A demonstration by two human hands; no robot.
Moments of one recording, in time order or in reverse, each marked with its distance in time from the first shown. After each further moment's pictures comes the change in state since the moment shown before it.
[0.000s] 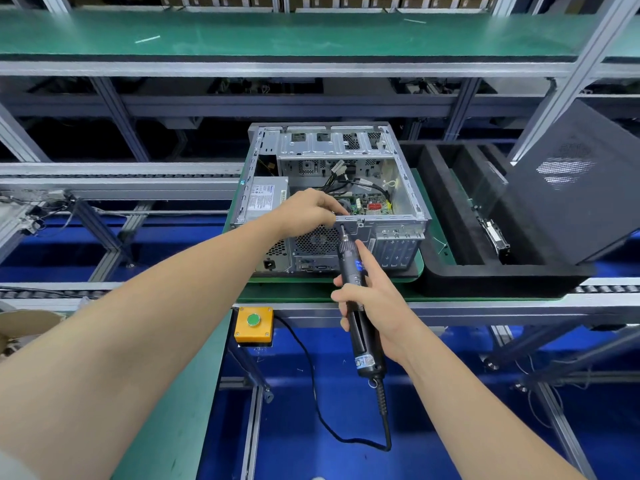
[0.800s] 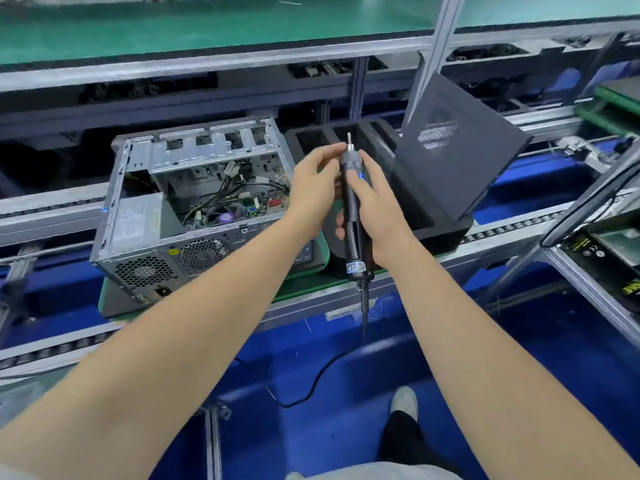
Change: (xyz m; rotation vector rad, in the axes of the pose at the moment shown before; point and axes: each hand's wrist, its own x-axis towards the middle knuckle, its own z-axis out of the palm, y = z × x) left_hand 0.067 0.170 0.133 -0.866 0.296 0.128; right_hand -0.005 -0.115 -0.132 -0.002 0.418 -0.321
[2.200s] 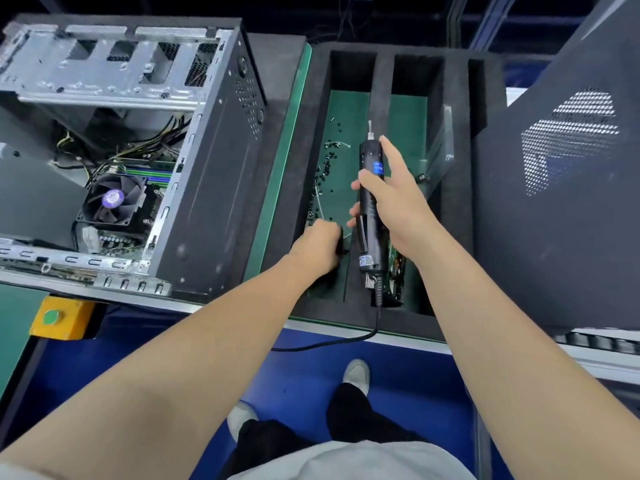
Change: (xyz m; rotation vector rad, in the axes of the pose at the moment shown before) left_hand 0.160 -0.237 0.094 1.291 -0.193 -0.630; right_hand 0.305 0.073 -0.162 -0.295 -0.363 0.292
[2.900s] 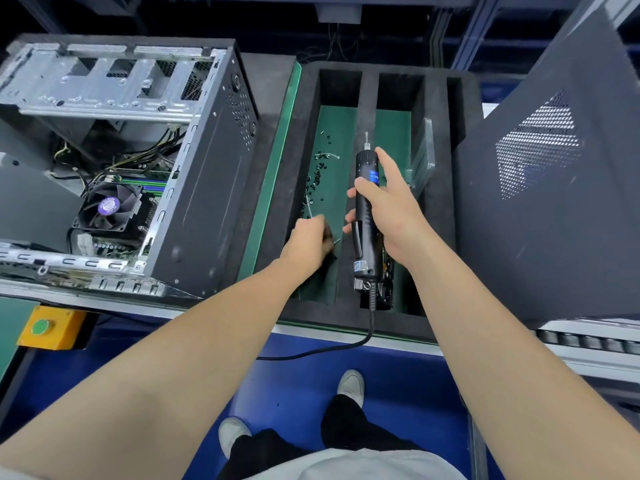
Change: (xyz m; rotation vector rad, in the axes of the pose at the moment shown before) left_hand 0.010 -0.003 0.004 -0.248 0.230 -0.023; right_hand -0.013 -0.005 -0.008 0.116 0.007 0.028
